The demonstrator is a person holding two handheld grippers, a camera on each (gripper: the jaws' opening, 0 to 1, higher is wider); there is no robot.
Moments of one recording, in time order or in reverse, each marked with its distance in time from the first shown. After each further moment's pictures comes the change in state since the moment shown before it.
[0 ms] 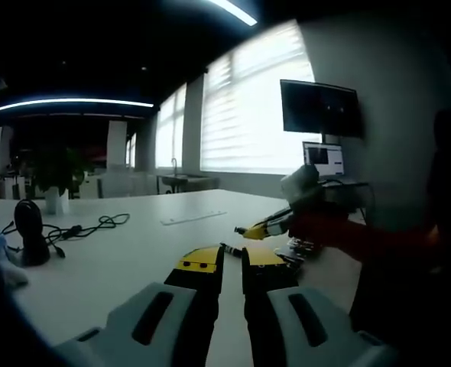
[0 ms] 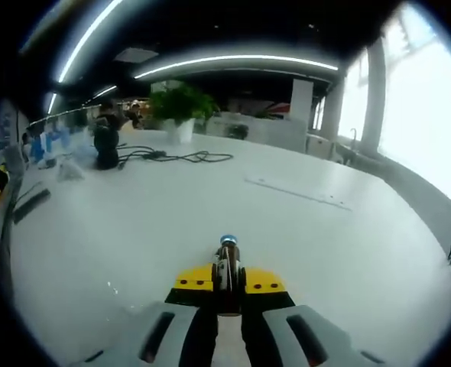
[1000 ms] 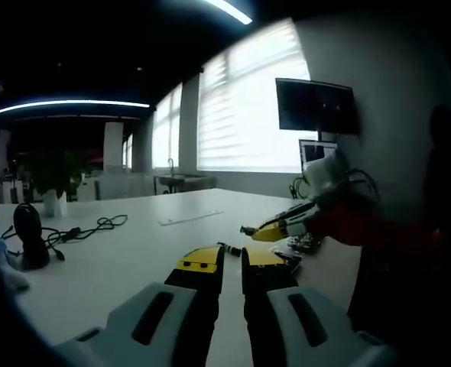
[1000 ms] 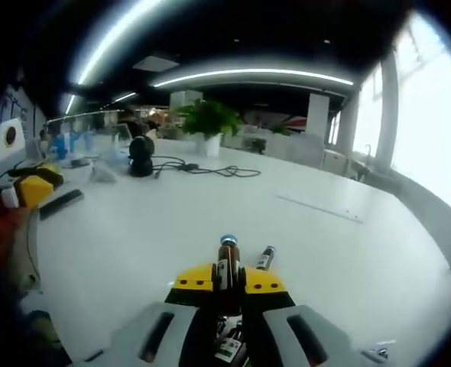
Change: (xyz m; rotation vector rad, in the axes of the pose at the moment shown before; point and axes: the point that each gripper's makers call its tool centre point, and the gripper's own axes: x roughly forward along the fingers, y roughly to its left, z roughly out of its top) left arm -0.003 -0.004 0.000 0.025 0.005 -0.022; right arm -0.046 0.056 0.009 -0.035 -0.058 0.087
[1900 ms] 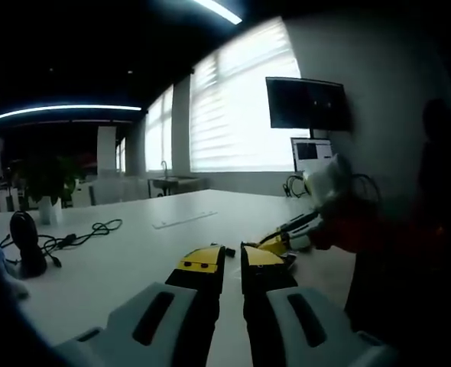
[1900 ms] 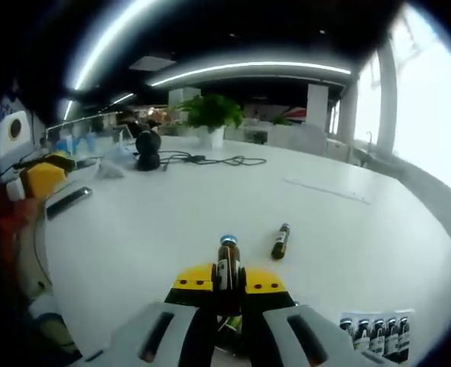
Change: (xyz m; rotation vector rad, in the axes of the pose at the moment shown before) left arm 0.002 -0.010 0.002 0.029 -0.003 -0.038; right arm -0.008 0.020 -0.027 0.061 0.038 0.017
